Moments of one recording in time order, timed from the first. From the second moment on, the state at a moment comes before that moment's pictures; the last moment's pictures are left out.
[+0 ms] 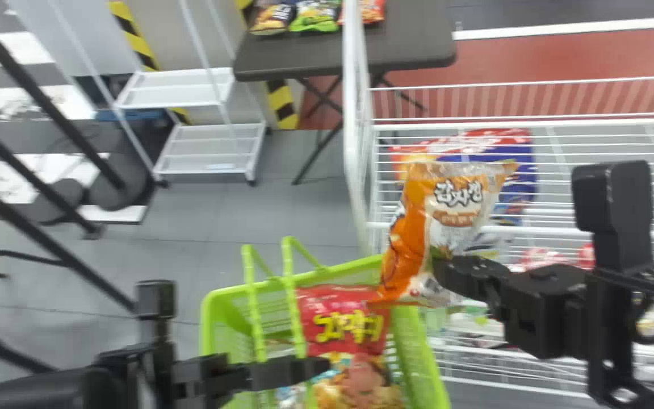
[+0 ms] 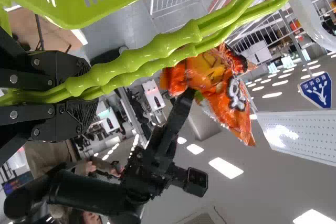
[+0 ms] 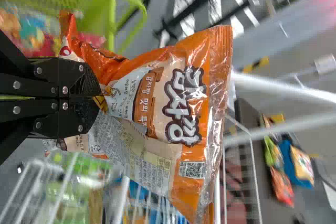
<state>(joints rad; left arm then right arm) 0.38 0.25 0.34 -1.89 0.34 1.14 -1.57 0.27 -0.07 0.19 -2.50 -0.47 1.34 0.09</state>
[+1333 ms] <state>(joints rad) 0.36 0.24 0.32 -1.90 0.35 1.19 -1.57 -0.13 0.00 0.48 -1.58 -0.65 1.24 0.21</state>
